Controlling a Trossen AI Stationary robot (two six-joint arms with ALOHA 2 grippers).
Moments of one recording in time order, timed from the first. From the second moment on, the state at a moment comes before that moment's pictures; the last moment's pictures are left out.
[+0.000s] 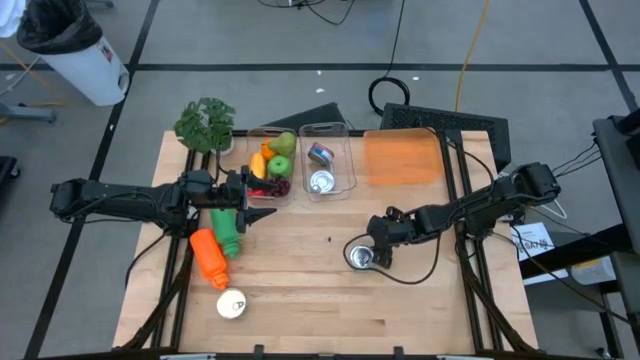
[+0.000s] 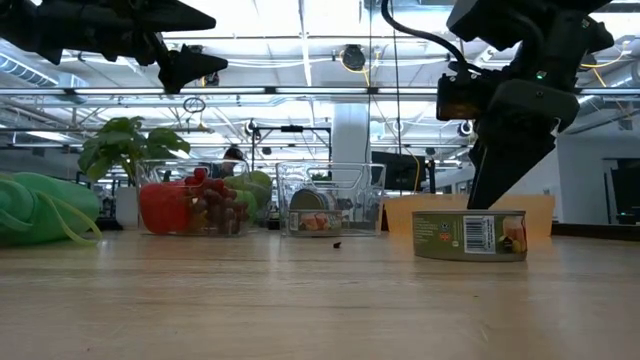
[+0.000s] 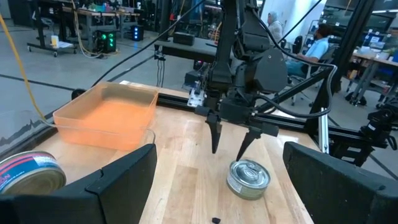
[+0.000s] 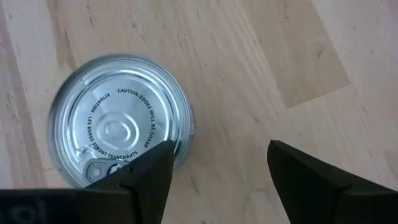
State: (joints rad) left arm 0.09 0.77 0.38 0.34 0.07 -0.17; right arm 0.23 1.45 0.73 -0.37 0.15 0.57
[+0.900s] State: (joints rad) left arm 0.09 0.77 0.38 0.34 0.07 -0.17; right arm 0.16 1.46 0.66 -0.40 0.24 0.68
